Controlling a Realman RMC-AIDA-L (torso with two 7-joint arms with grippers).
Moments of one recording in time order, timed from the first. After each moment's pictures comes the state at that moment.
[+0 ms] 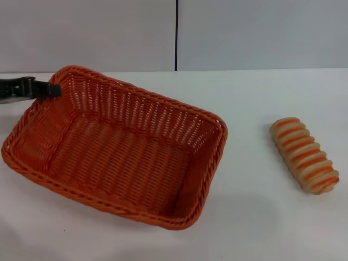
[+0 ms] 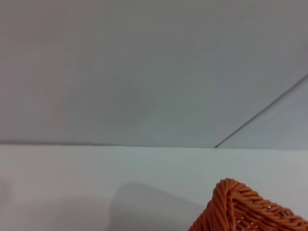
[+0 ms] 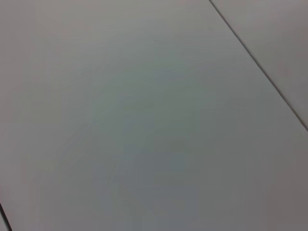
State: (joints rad) left arm -0.48 -2.05 0.64 1.14 2.31 1.54 -2.42; right arm 0.32 2.07 -0.27 -0.23 -0.77 -1.26 0.83
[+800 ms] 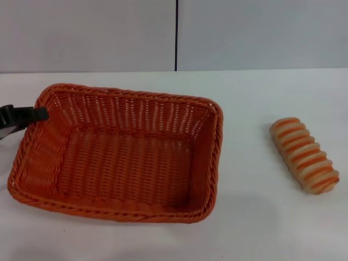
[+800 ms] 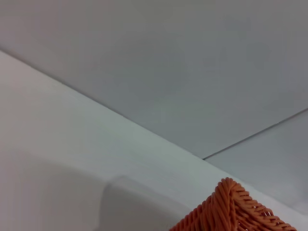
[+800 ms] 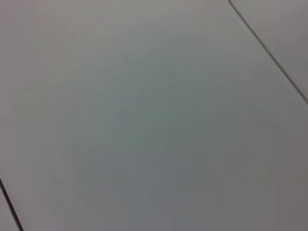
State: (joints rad) left arm -0.30 -2.06 0.58 0.99 2.08 1.53 -2.36; right arm 0.35 2.06 -0.28 -0.23 -0.77 -1.25 0.82
